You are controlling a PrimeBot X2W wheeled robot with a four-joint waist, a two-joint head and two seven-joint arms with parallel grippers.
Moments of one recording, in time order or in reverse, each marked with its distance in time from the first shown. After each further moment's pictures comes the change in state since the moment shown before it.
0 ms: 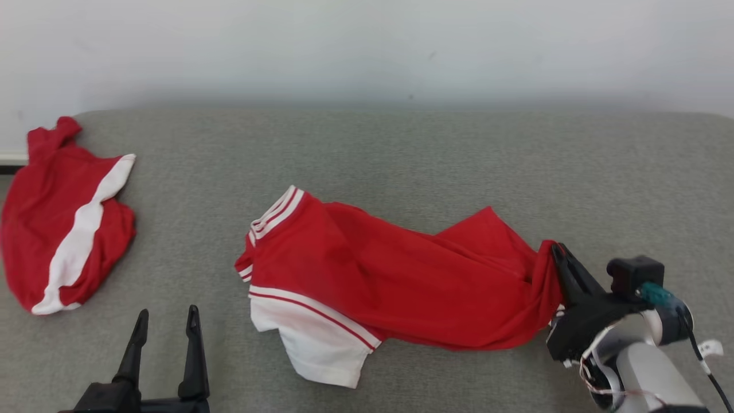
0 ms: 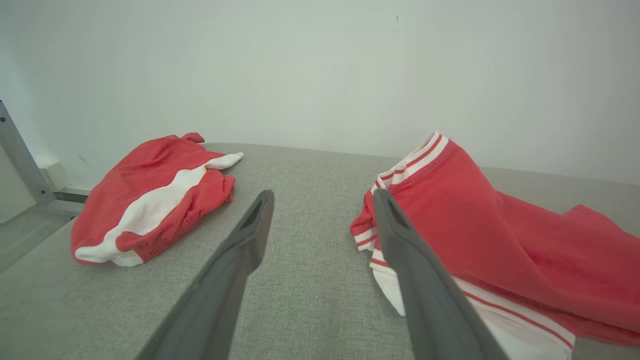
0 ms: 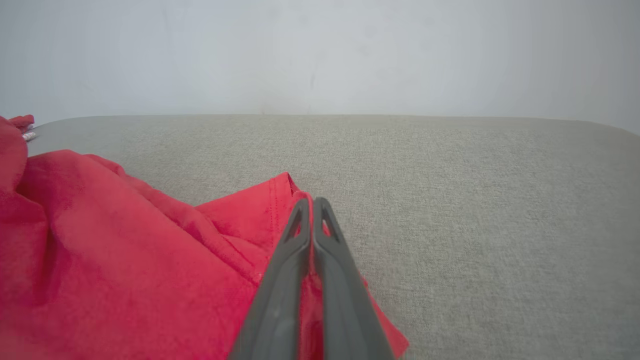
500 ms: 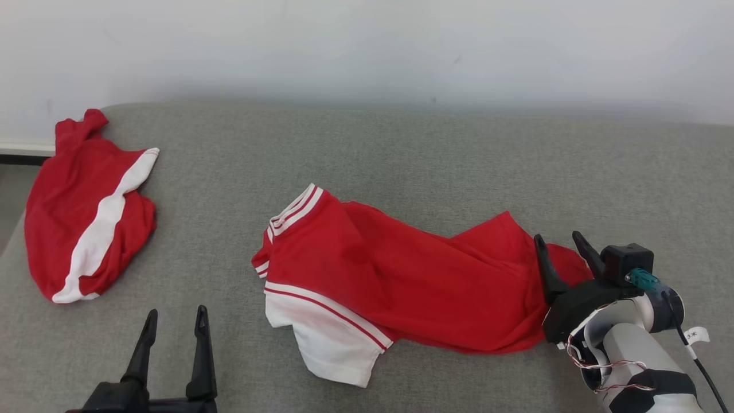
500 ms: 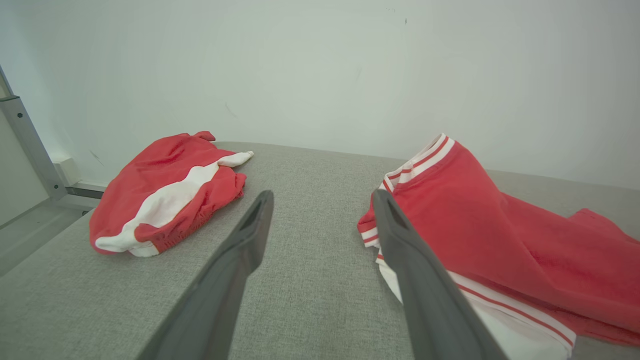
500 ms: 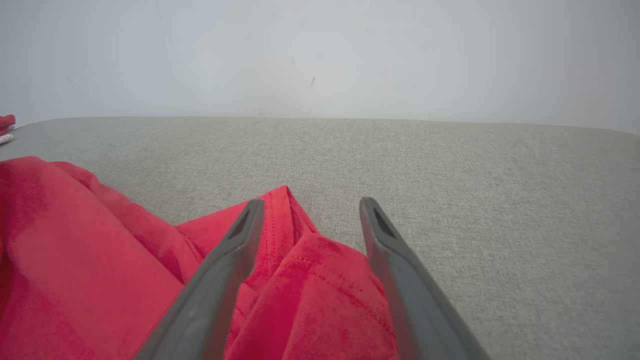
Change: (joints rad) left arm -0.001 0.000 -0.029 0.006 -0.011 0.016 0.000; right arm -0.220 0.001 0.055 0.412 -0.001 0.000 -0.188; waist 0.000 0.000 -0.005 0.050
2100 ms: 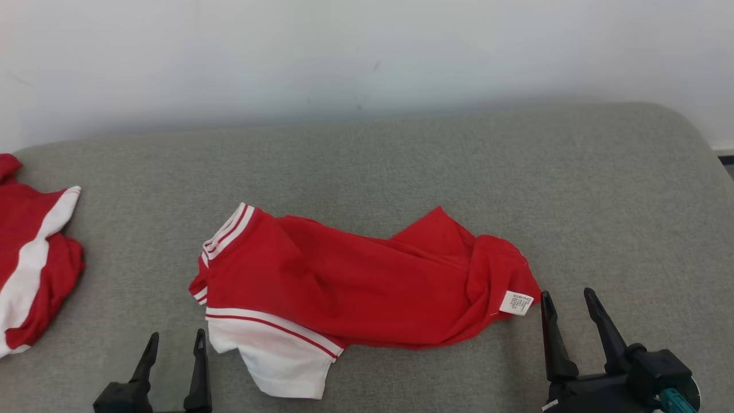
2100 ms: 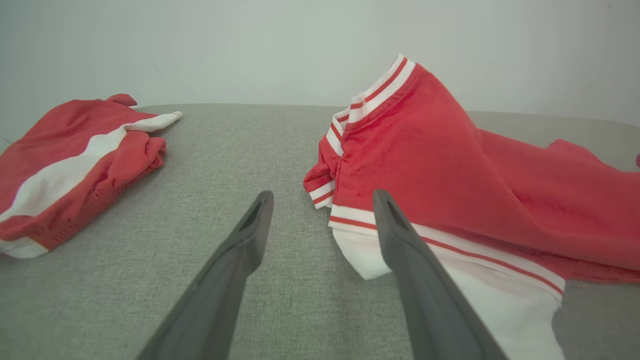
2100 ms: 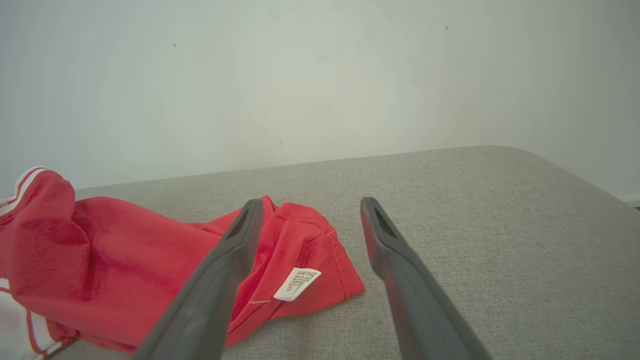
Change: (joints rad) left arm -0.040 0.036 0.013 0.194 0.032 -0.017 0.000; right arm 0.525 0.147 -0.144 -0.706 -0.092 0.000 -0.031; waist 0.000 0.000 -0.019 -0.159
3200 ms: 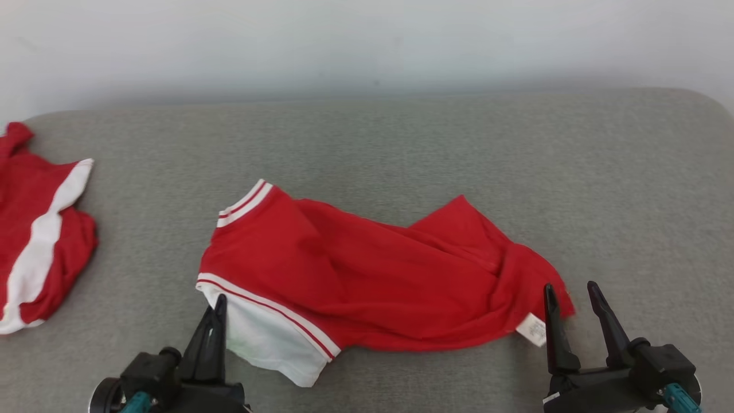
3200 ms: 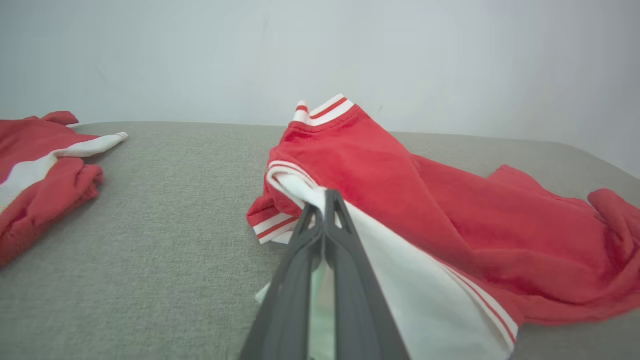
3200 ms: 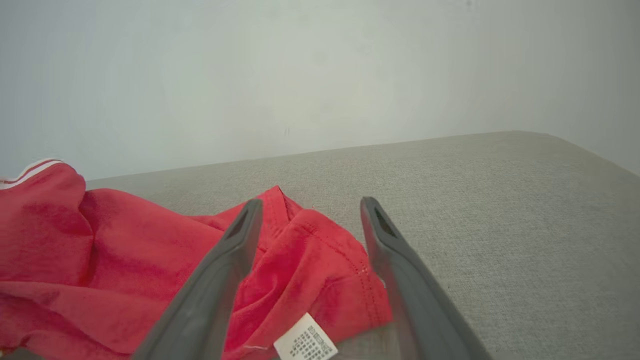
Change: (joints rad) left arm -0.075 0.030 -0.160 -0.049 -0.113 -0.002 0.000; right arm -0.017 0.013 -0.022 -0.002 0.002 0.000 0.000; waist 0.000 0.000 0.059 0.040
